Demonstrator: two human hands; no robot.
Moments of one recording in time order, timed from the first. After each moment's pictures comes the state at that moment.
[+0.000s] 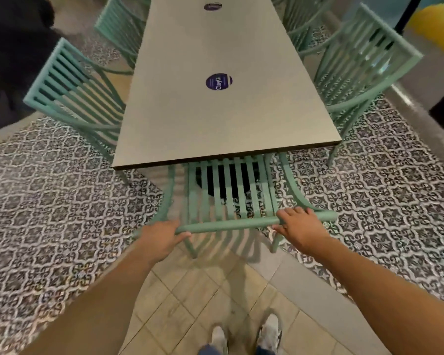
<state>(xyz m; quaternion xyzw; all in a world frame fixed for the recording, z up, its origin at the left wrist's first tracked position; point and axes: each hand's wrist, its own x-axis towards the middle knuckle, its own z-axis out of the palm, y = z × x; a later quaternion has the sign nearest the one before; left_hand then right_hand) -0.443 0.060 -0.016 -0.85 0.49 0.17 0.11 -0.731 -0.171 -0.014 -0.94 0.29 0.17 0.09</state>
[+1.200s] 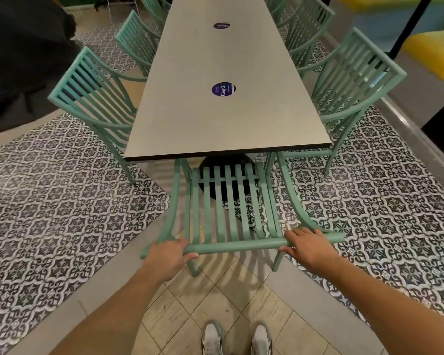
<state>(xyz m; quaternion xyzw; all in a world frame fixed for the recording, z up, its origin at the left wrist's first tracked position) -0.533 0.128 -0.010 -0.84 0.49 0.21 0.11 -0.816 -0.121 -0.017 -0.96 0.25 0.12 0.07</state>
